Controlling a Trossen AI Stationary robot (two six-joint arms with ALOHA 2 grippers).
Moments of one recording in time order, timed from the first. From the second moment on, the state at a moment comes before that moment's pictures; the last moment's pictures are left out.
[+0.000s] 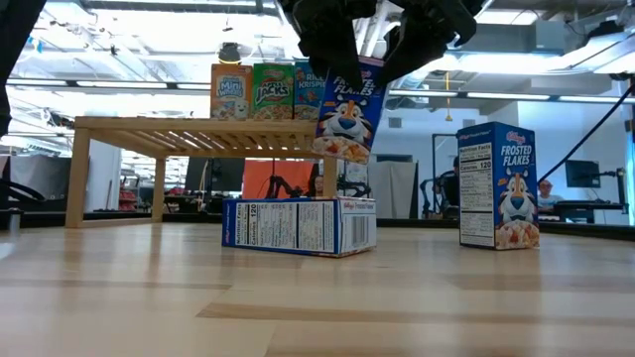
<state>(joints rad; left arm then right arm) 0.07 1.87 1.73 -0.73 -0.08 0.20 0.02 1.41 1.13 -0.46 0.18 -0.26</state>
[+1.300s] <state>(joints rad) 0.08 1.86 2.24 -1.25 -0.06 0.11 -0.08 1.01 1.12 -0.68 0.19 -0.14</state>
